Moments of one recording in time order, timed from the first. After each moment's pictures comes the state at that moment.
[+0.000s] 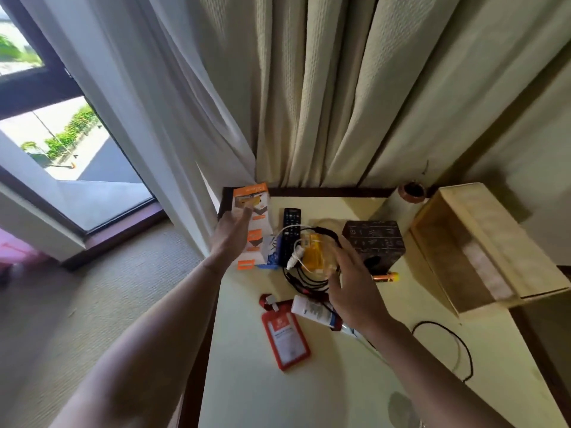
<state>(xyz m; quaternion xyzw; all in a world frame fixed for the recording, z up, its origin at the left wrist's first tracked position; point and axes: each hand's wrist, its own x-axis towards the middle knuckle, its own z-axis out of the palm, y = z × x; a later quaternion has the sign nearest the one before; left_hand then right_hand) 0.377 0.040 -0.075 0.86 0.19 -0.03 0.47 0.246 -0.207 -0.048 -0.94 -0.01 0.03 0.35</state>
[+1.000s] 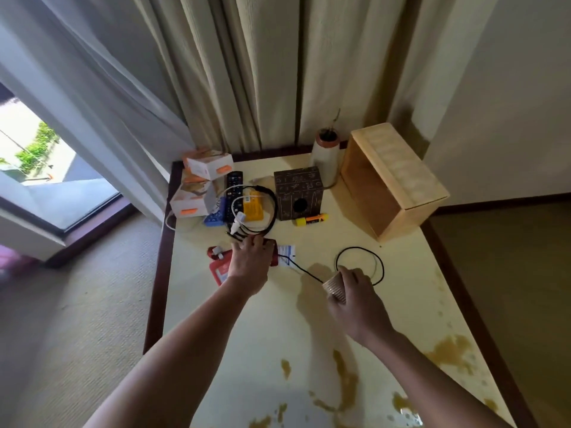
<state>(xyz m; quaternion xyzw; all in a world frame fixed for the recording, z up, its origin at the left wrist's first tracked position) 0.200 -0.116 -0.107 0.96 -0.20 -0.12 -0.15 0.070 -0.338 -0.087 -0.96 0.09 0.09 0.25</state>
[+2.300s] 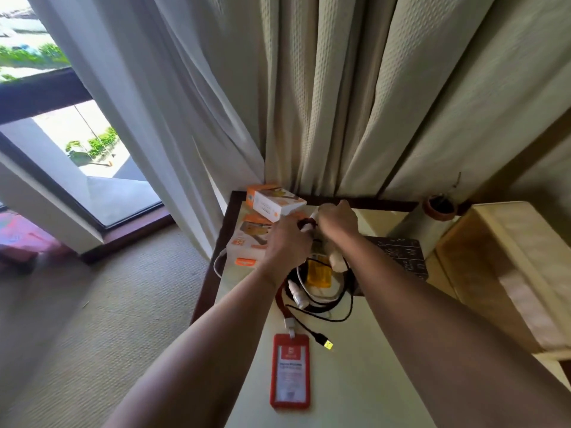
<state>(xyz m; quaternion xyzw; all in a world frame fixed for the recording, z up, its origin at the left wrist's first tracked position) 0.389 -0.062 -0.070 0.90 0.11 -0.08 0.42 0.422 -0.170 -0.039 -0.87 0.23 0.10 0.43</state>
